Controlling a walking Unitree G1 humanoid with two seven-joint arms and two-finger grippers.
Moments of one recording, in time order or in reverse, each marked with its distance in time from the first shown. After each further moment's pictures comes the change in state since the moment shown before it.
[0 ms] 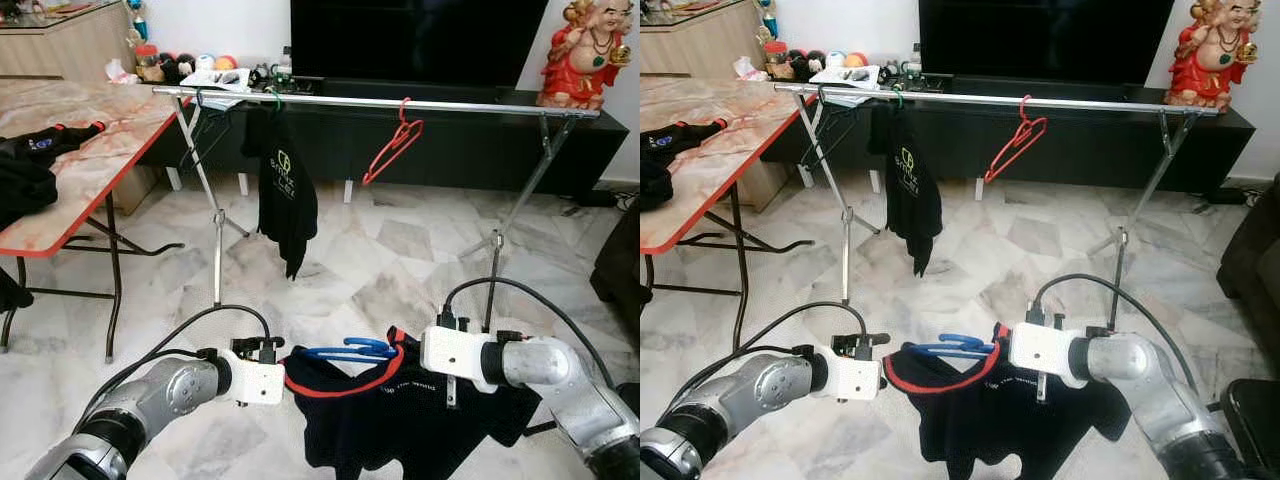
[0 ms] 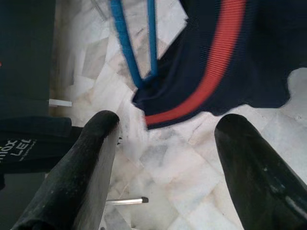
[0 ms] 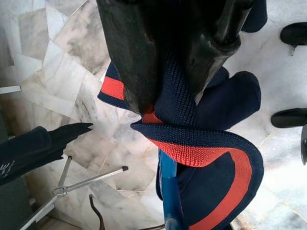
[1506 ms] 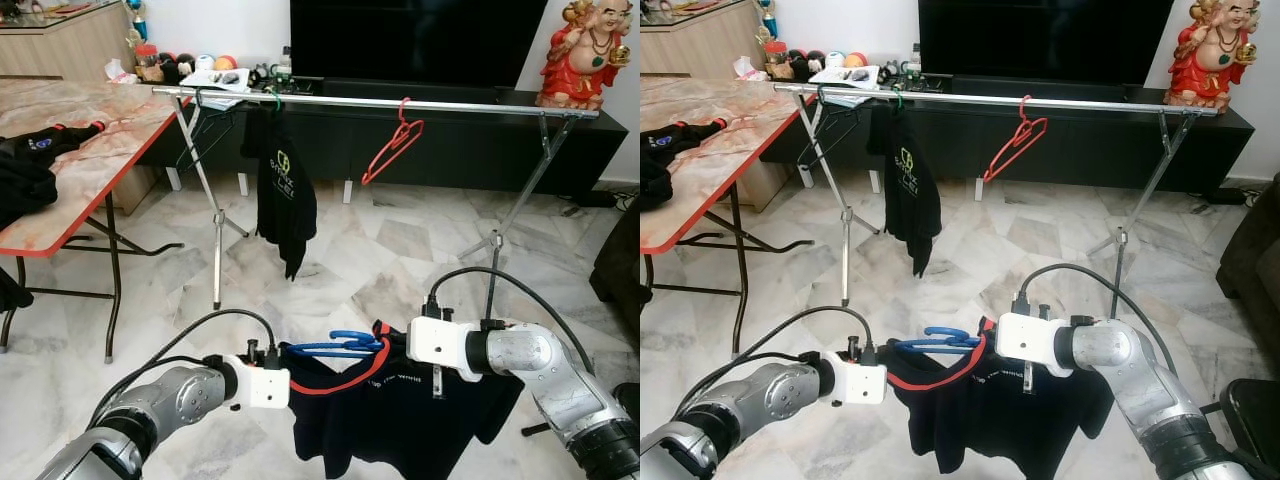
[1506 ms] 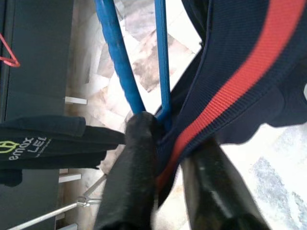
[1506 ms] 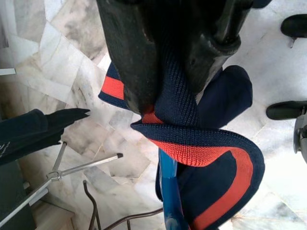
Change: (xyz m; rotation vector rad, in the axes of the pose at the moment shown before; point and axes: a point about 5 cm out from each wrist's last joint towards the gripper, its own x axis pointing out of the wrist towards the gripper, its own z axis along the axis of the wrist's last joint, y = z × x) left arm 0.014 -0.001 0.004 0.004 0.010 0.078; right arm 0.010 -0.007 0.018 -0.027 -0.054 0.041
